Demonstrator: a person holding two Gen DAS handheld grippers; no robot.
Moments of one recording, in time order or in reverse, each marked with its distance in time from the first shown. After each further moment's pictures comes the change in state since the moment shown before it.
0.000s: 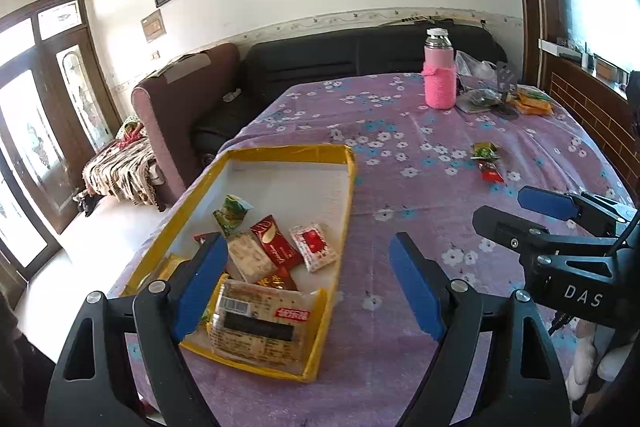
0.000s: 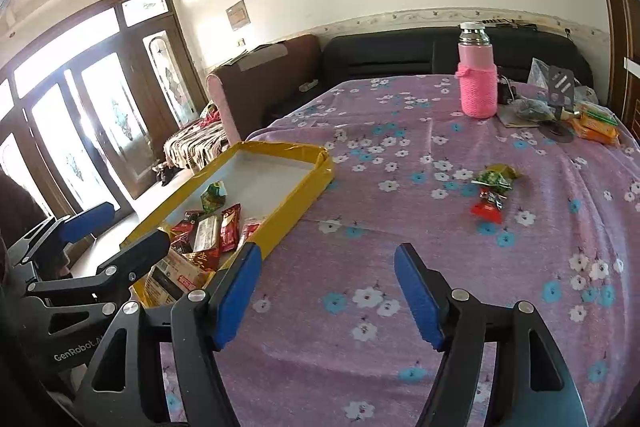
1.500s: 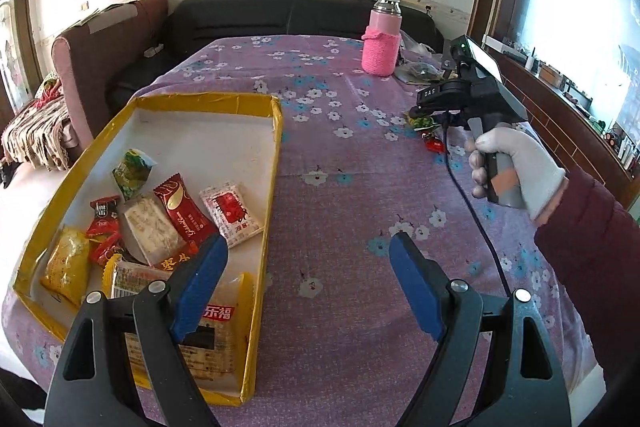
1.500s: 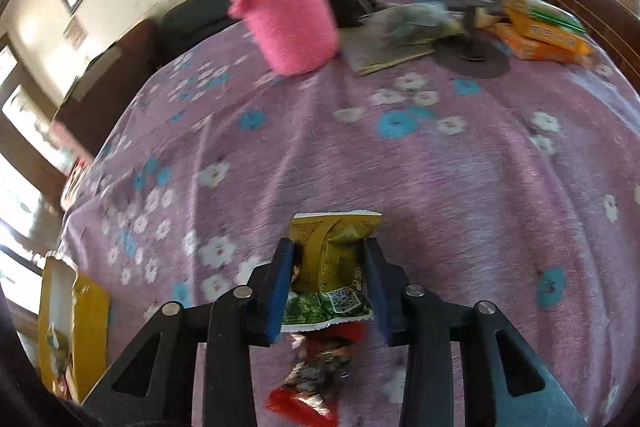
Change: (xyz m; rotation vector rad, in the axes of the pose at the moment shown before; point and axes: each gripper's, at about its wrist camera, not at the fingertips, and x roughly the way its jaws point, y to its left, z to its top) left arm 0.056 0.004 -0.018 -0.067 0.131 -0.331; right arm 0.175 -0.203 0.086 0.382 0.244 -0.311
